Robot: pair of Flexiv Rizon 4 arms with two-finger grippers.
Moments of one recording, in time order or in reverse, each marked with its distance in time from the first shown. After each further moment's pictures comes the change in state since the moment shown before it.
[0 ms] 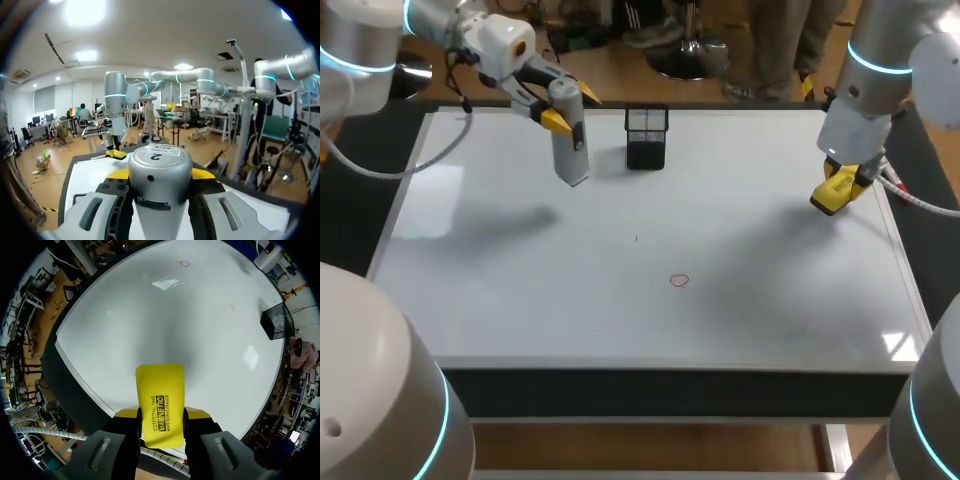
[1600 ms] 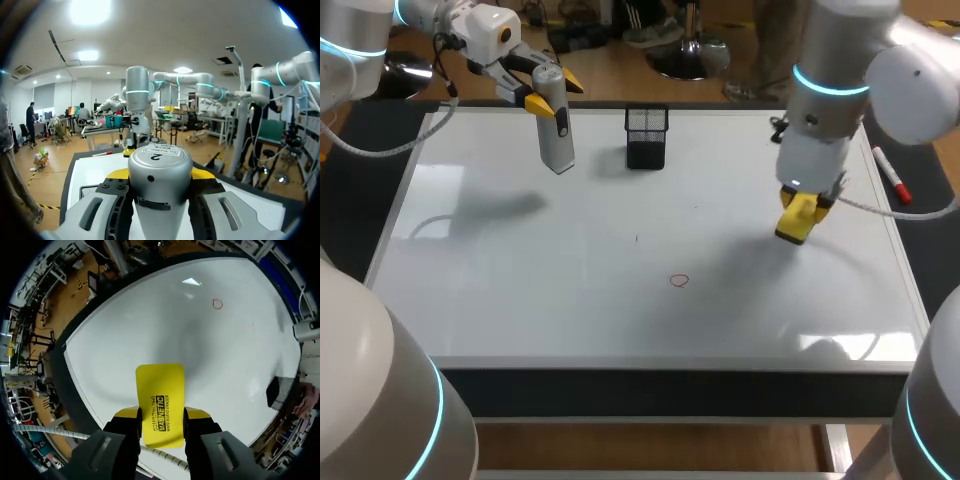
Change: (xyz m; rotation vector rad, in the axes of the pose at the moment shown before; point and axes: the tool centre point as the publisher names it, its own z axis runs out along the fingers) left arm -0.014 0.010 -0.035 0.019 0.025 -0.028; right arm 0.004 0.113 -0.009 -0.007 0.065 -0.300
